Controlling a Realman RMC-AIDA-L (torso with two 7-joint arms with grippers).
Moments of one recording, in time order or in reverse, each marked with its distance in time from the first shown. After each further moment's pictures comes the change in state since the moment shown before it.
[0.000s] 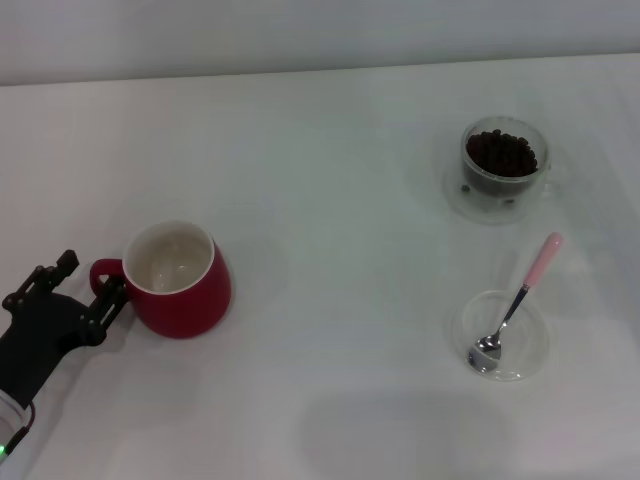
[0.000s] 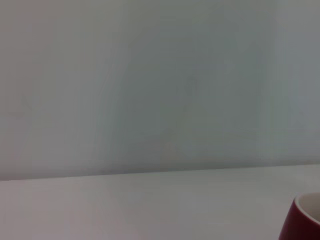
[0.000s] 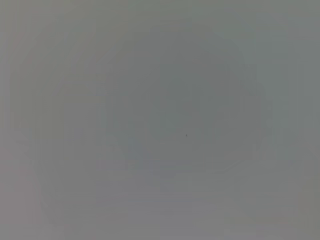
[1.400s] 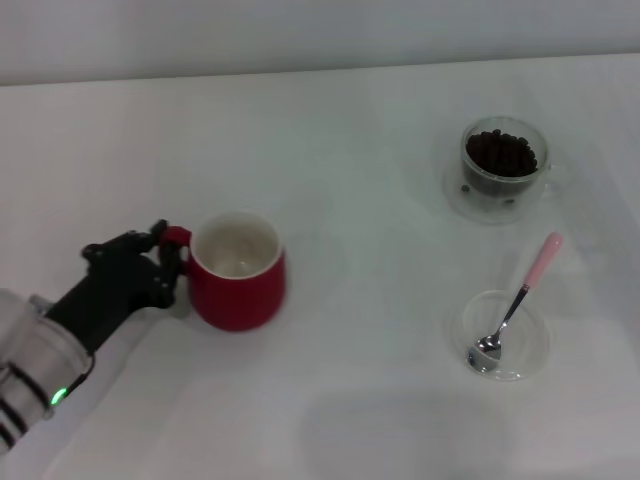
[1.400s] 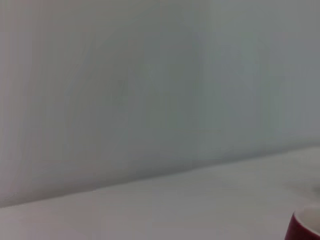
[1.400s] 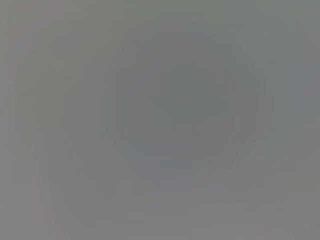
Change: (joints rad) left arm -0.159 -0.004 0.000 -0.034 0.100 0.102 0.002; right arm 0.005 0.002 -0.002 0.025 0.000 0.012 0.000
